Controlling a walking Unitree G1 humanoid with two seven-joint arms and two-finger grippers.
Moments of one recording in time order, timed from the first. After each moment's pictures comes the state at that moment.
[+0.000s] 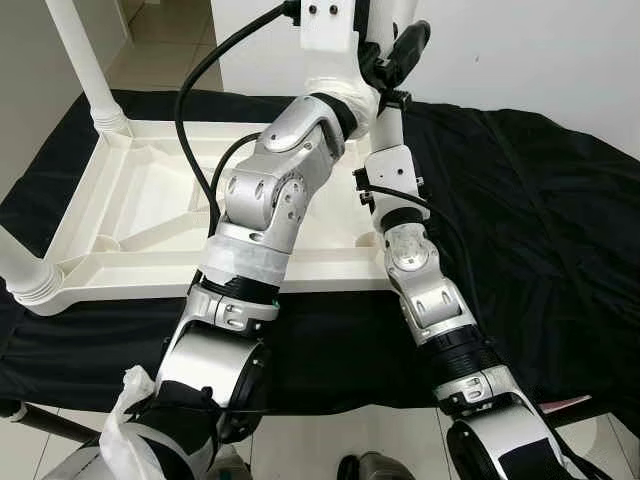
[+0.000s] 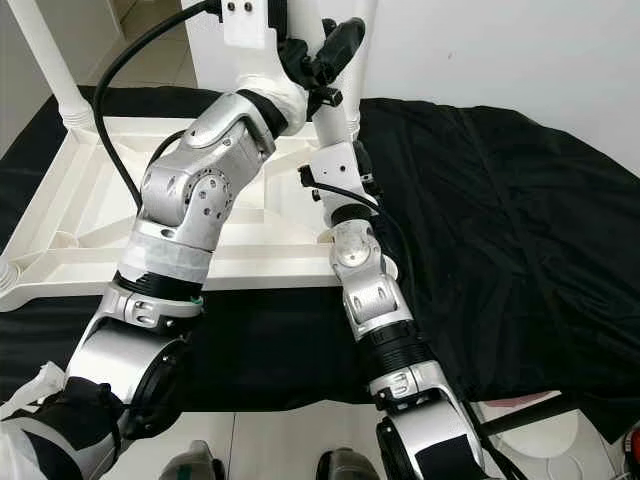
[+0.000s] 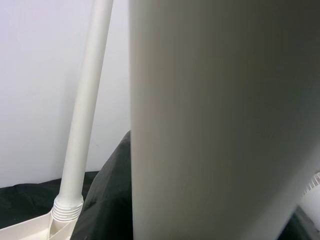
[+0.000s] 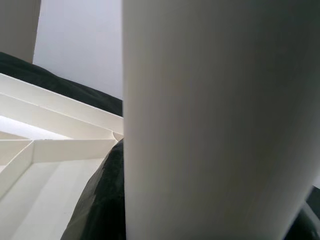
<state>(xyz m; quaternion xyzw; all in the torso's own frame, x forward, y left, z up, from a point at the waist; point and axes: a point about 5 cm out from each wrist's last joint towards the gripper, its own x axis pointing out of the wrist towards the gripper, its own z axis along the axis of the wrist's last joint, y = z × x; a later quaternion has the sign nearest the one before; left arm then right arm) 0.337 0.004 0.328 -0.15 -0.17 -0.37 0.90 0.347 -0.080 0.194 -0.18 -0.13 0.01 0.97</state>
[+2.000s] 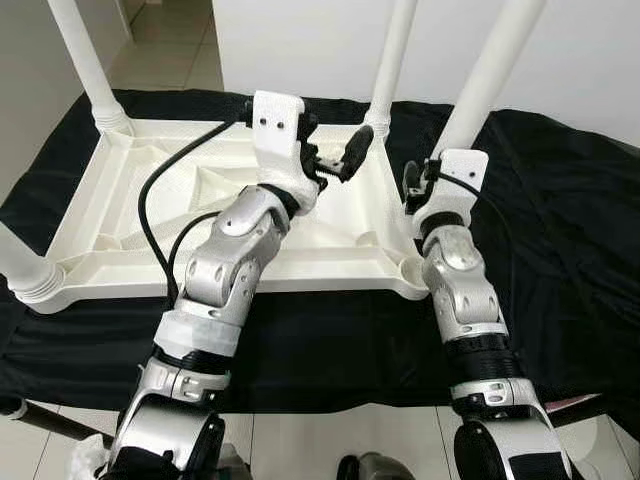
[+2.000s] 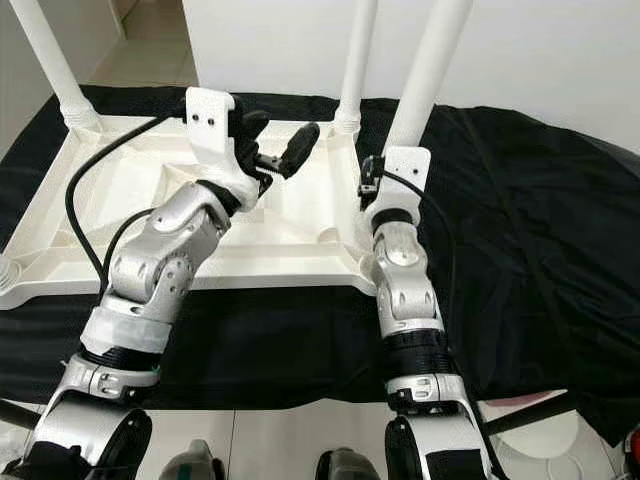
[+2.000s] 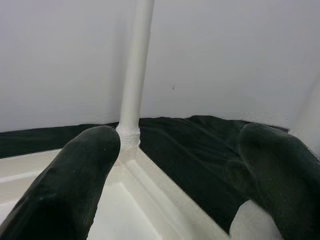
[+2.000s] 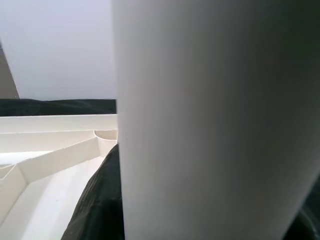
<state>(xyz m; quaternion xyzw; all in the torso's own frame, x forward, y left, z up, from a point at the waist) 0.320 0.054 0.231 -0.08 -0.12 -0.30 0.94 0.339 -0.143 0.186 0.00 -0.12 -0.03 0.99</state>
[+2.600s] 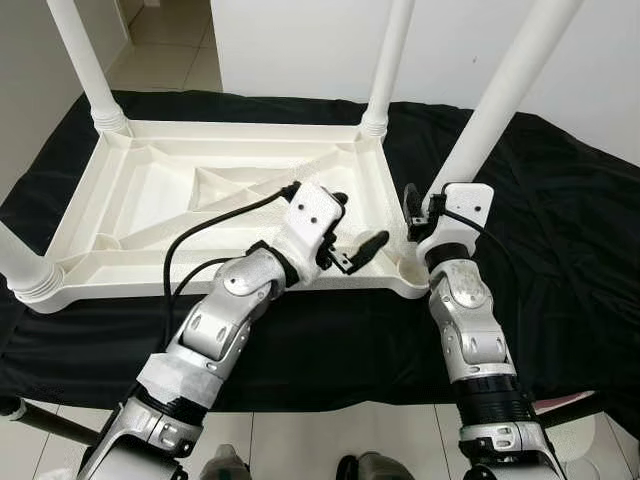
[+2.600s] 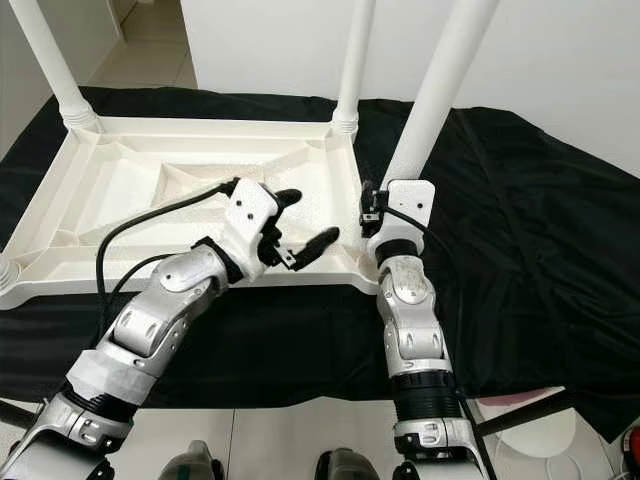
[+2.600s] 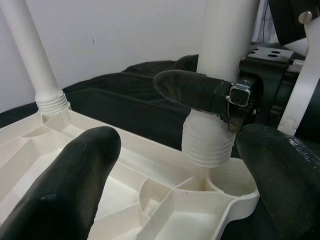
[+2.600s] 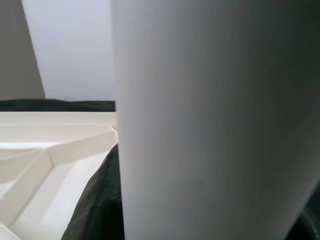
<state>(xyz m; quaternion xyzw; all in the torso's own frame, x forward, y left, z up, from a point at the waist) 0.291 0.041 0.188 0.05 -0.10 -0.44 0.89 0.316 -0.145 0.175 0.00 -0.14 0.01 0.99</state>
